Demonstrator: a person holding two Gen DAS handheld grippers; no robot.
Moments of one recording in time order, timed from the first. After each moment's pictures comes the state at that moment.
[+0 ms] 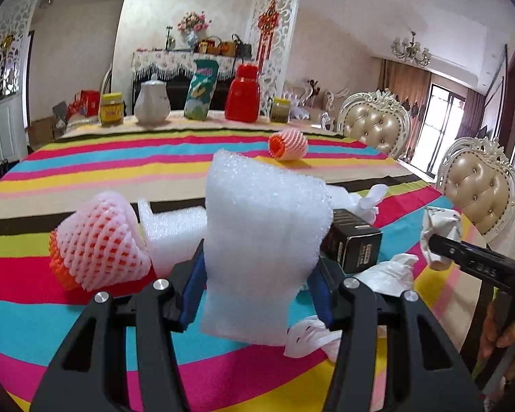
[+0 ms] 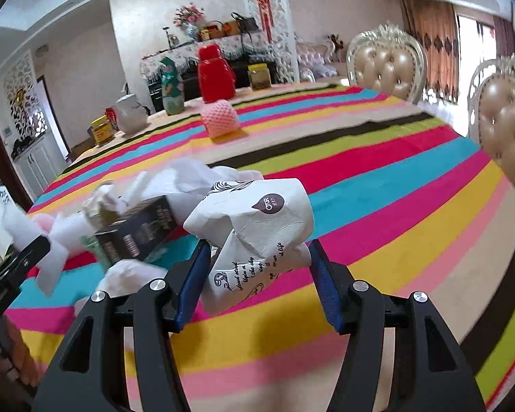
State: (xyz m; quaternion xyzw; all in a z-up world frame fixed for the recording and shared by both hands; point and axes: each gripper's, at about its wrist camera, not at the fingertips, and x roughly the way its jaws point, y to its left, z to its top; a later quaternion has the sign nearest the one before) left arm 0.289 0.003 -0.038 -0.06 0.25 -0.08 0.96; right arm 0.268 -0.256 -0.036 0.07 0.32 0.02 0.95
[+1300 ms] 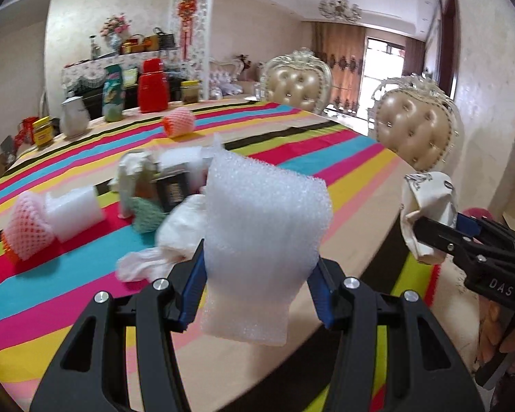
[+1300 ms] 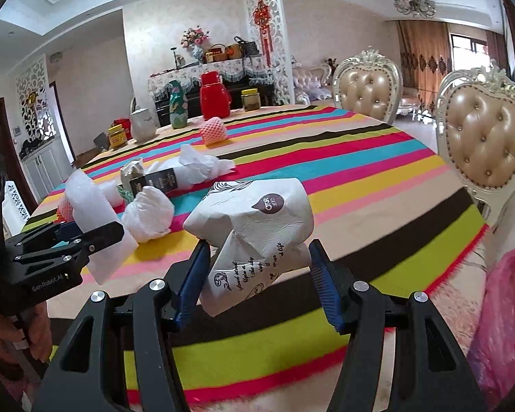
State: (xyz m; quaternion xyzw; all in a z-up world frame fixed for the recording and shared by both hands) left arm 0.195 -0.138 -0.032 0.03 0.29 -0.20 0.94; right arm 0.111 -0.317 -0.026 0.06 0.27 0.01 0.96
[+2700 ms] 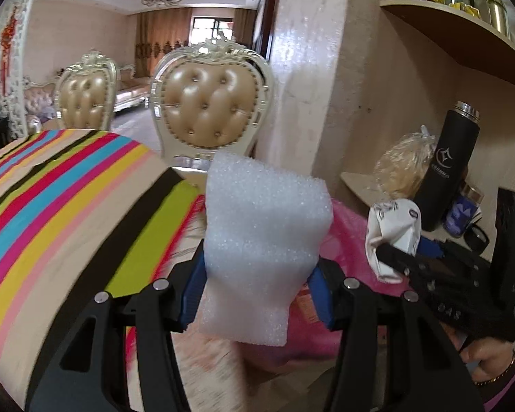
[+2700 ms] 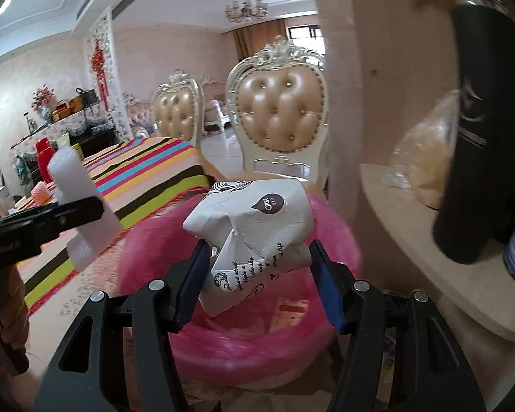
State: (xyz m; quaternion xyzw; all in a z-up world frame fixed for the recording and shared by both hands) left arm 0.118 -0.480 -0.025 0.10 0.27 -0.54 0.79; right arm -0.091 -0.569 -0.056 0.15 0.23 -0.31 0.91
